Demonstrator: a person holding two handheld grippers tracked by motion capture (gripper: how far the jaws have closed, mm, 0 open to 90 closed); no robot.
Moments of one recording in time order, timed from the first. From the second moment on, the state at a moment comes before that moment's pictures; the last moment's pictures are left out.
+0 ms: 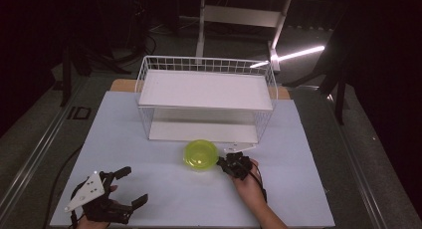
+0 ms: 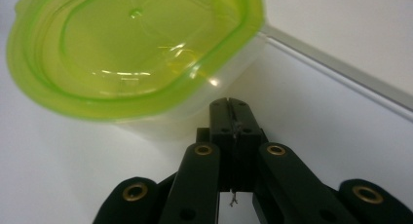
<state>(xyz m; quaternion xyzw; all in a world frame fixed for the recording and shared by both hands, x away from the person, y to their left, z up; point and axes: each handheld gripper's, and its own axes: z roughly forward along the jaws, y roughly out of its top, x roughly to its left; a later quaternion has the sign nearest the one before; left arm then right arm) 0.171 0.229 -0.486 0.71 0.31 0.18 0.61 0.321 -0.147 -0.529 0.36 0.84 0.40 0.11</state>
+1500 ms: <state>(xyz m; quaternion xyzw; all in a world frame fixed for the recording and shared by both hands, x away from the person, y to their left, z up) 0.275 0.166 -0.474 0.76 0.36 0.07 0.54 0.306 -0.158 -0.485 0.39 0.79 0.46 0.12</state>
